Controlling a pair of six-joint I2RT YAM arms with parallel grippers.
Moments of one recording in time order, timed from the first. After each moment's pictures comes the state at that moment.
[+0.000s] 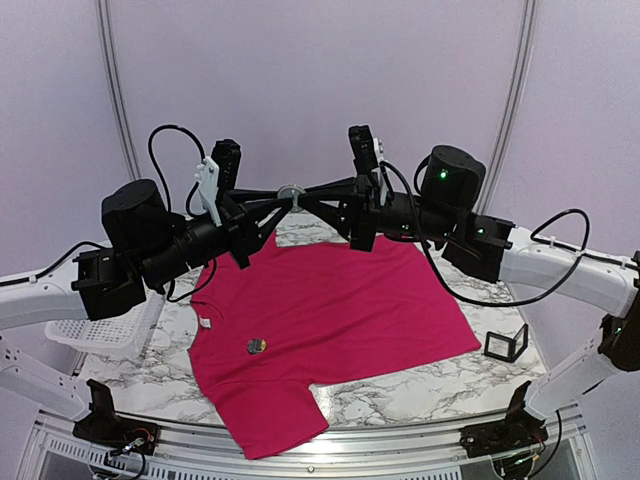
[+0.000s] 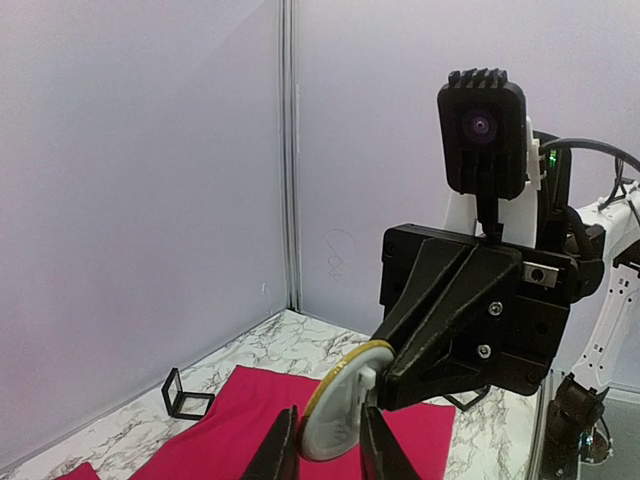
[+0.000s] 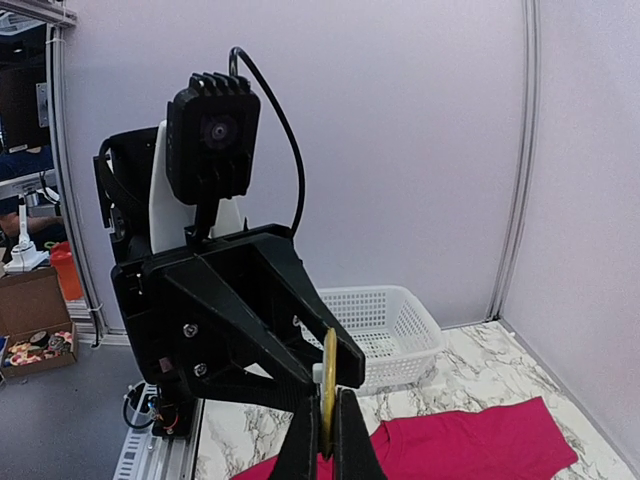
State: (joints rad) left arm -1.06 1.18 1.00 0.29 -0.11 0.00; right arm 0.92 1.41 1.23 0.29 -0.57 0.05
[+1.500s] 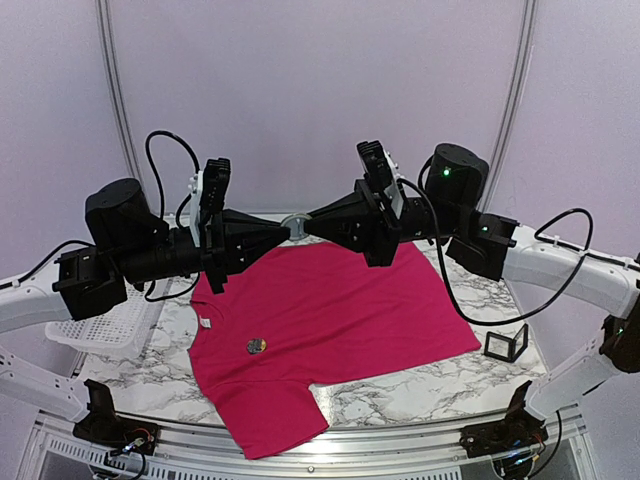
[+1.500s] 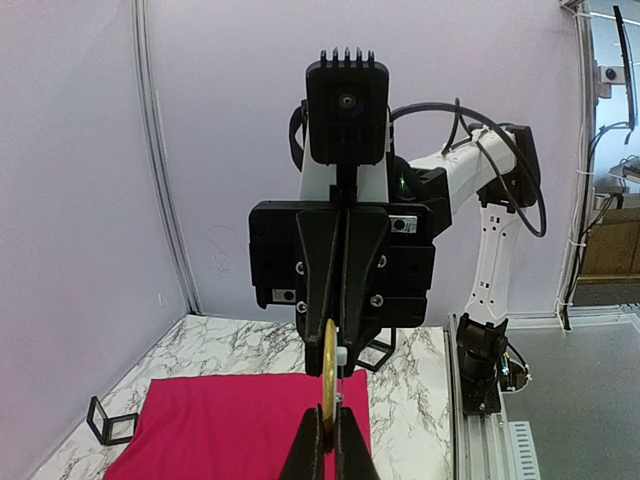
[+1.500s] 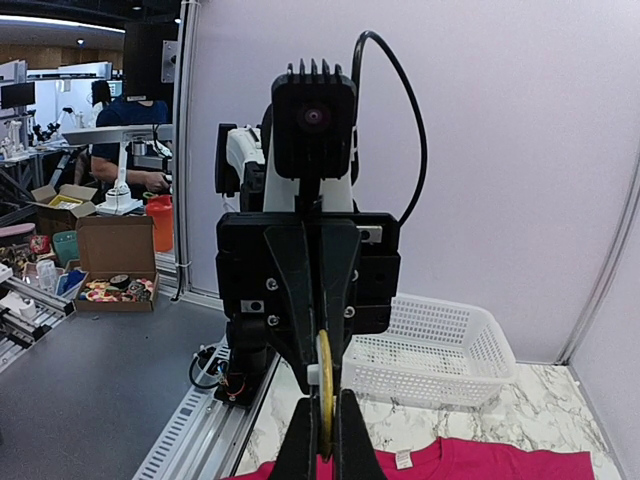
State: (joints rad) left arm -1.05 1.09 0.99 0.17 0.28 0.07; right arm 0.89 1.39 1.23 0.26 -0.89 -0.05
